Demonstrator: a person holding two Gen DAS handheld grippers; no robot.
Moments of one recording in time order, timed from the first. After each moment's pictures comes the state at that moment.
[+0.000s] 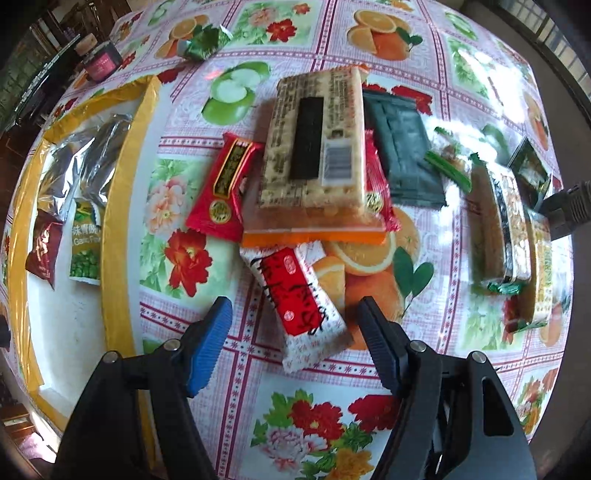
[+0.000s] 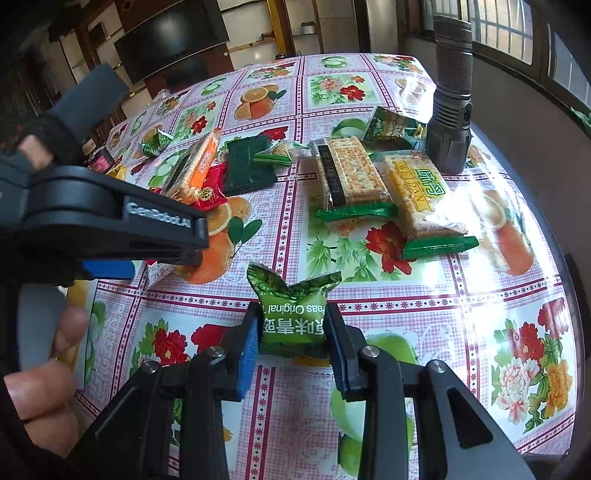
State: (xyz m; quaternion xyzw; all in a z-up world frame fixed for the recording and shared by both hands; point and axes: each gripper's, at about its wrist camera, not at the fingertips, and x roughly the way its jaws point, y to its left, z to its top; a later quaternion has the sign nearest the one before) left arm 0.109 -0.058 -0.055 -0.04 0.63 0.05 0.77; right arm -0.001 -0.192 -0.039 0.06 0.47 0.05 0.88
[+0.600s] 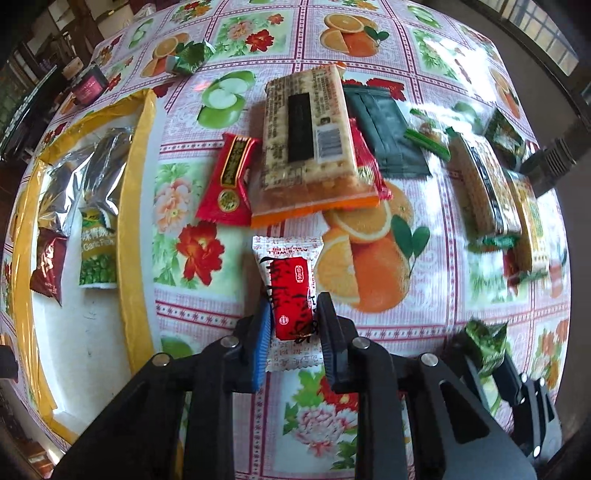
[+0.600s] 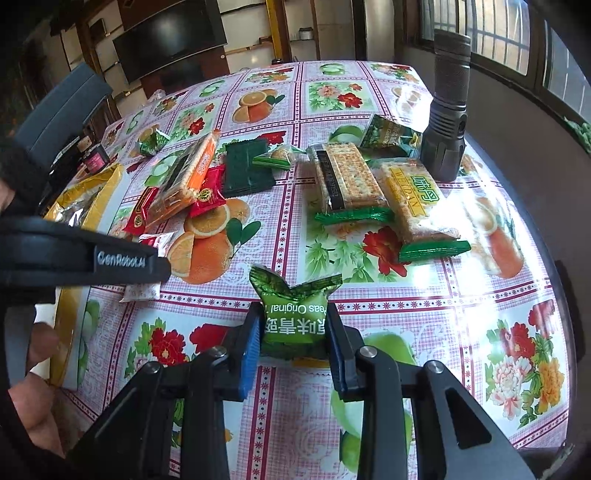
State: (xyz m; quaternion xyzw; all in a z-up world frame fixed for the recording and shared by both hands) left arm 0.081 -0.048 -0.049 0.00 0.62 0.00 0.79; right arm -0.008 -0.180 -0.036 0.03 0.46 0.03 0.89
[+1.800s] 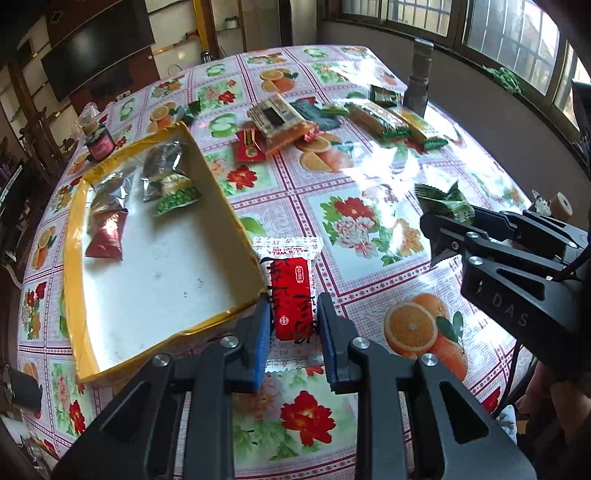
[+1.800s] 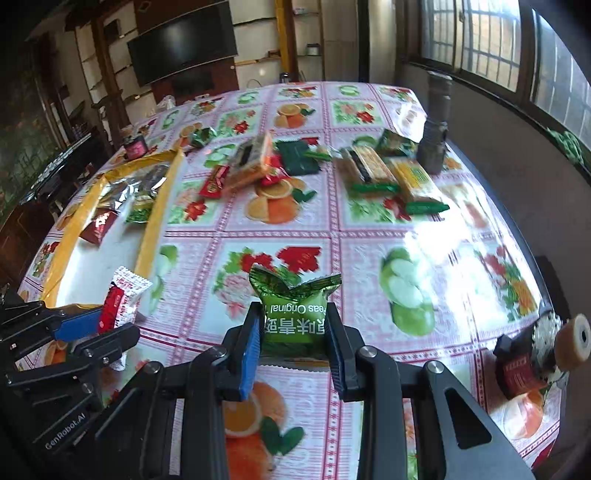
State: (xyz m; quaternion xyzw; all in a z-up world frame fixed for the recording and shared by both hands) left arm -0.093 0.020 -0.005 0.10 0.48 -0.16 0.86; right arm -0.094 -0.123 0.002 0.02 0.43 0.04 0.90
